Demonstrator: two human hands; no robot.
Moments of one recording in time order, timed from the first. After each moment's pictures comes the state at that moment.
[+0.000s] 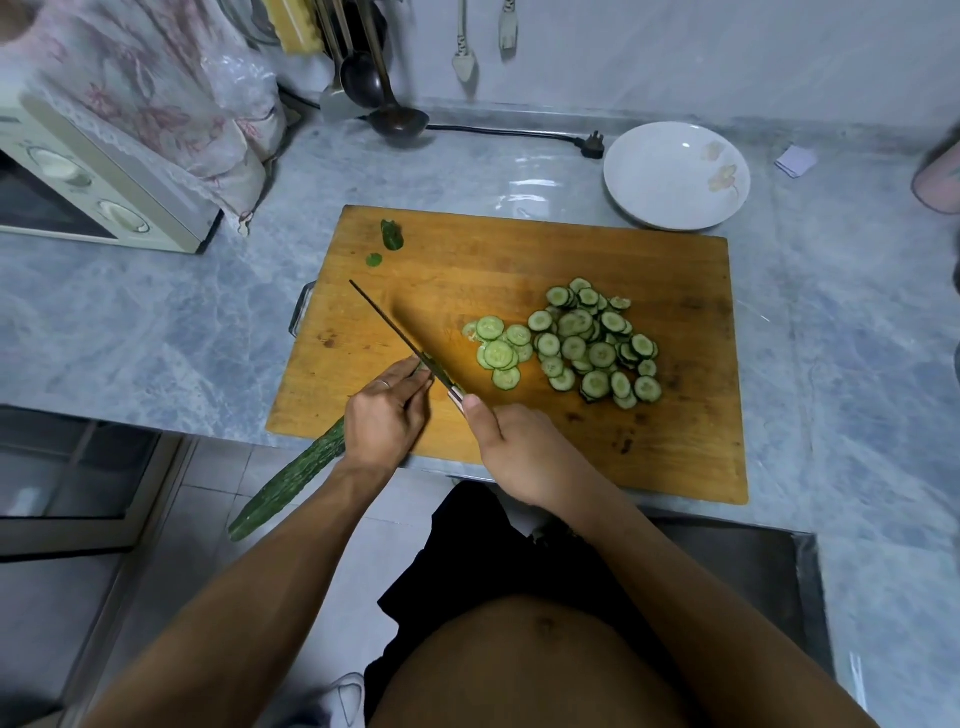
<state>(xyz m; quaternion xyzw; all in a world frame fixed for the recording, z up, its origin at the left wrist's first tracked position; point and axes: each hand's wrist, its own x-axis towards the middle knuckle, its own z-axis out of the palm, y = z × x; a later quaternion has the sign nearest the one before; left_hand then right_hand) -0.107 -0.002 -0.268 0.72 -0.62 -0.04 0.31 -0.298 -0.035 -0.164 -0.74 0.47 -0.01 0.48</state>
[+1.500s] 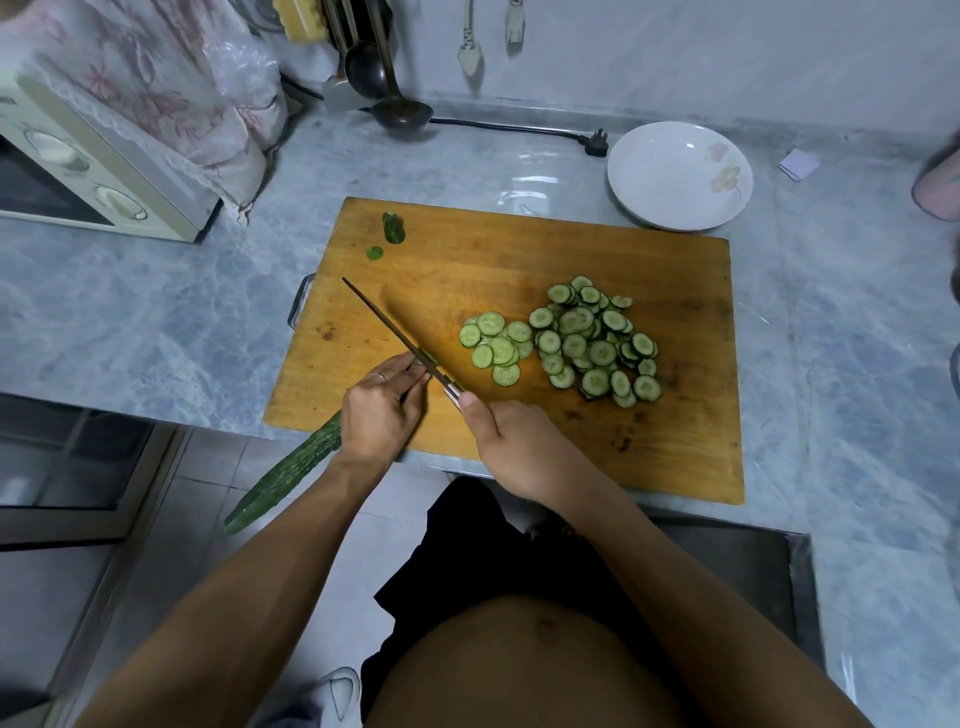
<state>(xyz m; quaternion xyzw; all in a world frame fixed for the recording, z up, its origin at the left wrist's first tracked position) -0.103 -0.002 -0.268 0.73 -0.60 -0.08 0.31 -0.297 -0.035 -0.164 -0.75 0.45 -0.01 0.47</state>
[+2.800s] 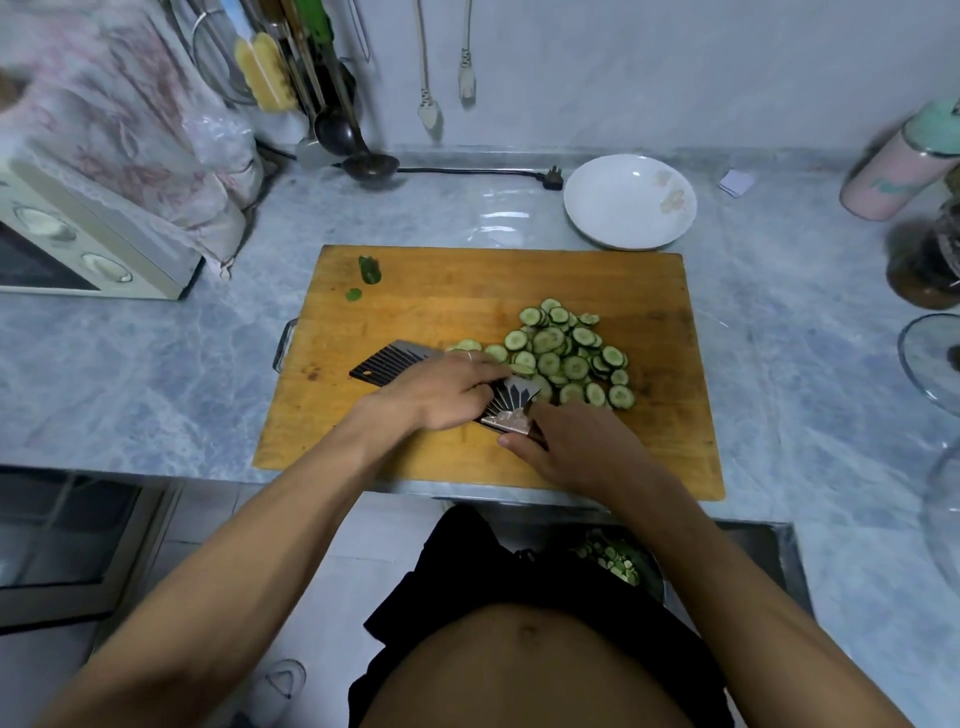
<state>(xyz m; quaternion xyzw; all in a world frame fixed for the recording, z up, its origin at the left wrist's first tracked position) -0.159 -0.078 -0.167 0.58 -0.76 -0.30 -0.01 -0.360 -0.062 -0.160 -0.88 0.43 0.07 0.20</state>
